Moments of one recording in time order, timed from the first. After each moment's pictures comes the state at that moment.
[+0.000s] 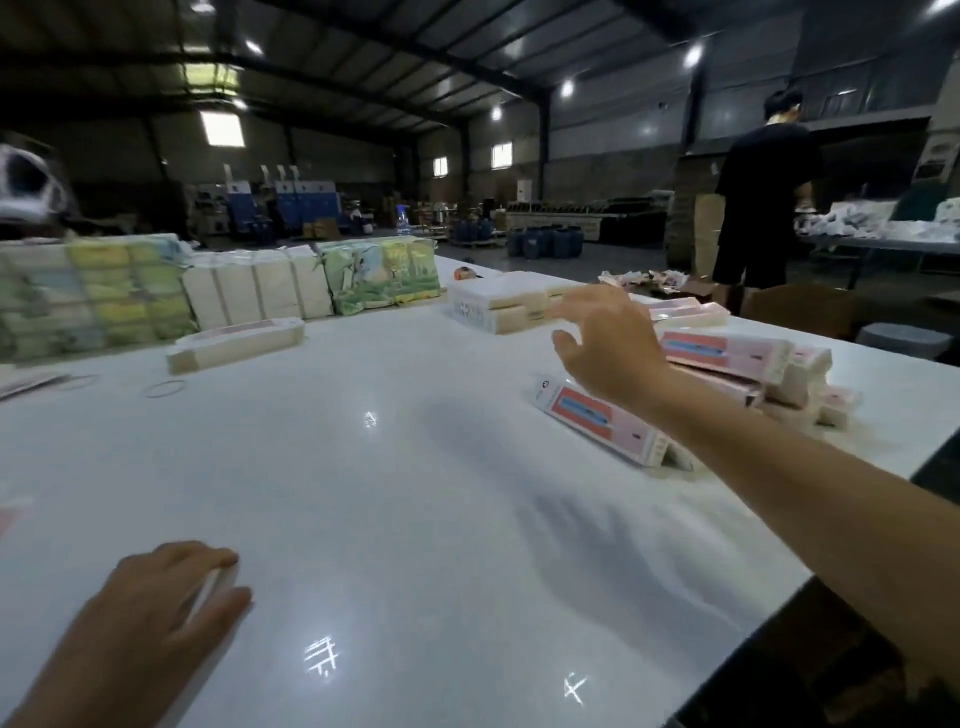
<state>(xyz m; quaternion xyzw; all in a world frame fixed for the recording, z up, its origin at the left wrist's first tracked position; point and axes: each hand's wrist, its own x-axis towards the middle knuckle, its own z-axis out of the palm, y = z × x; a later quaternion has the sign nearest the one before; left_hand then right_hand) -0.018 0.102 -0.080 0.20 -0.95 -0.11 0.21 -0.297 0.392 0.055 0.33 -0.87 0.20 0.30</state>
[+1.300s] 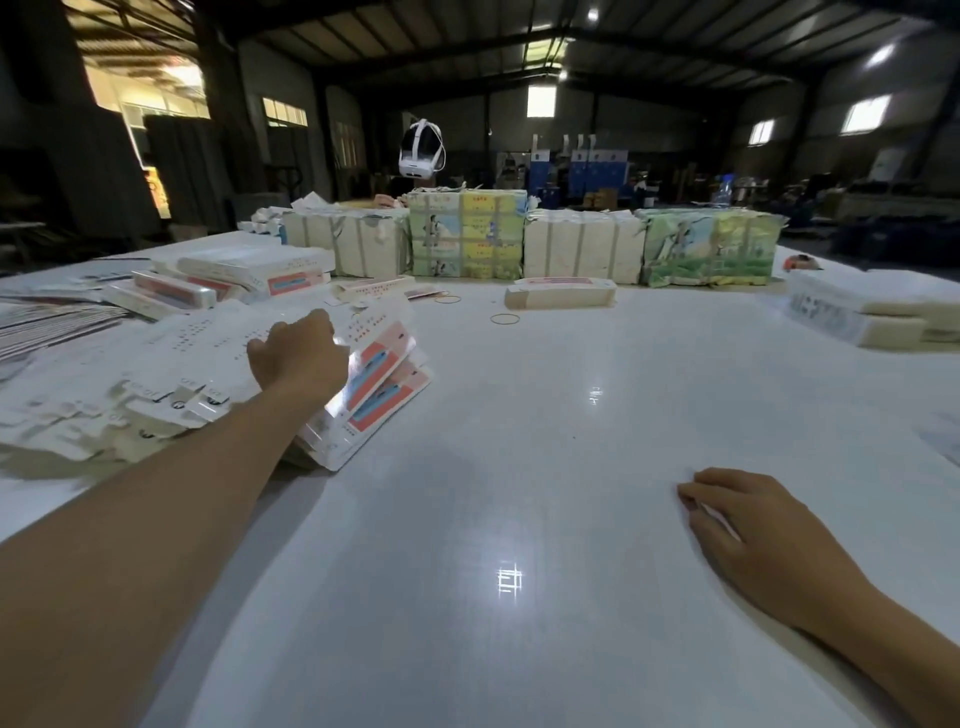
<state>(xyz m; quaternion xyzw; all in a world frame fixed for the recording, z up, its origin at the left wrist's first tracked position) 0.076 -0.045 0.007 0.61 -0.74 0.02 0.27 -0.180 0.272 -0.066 0.52 -0.83 0.20 0.05</state>
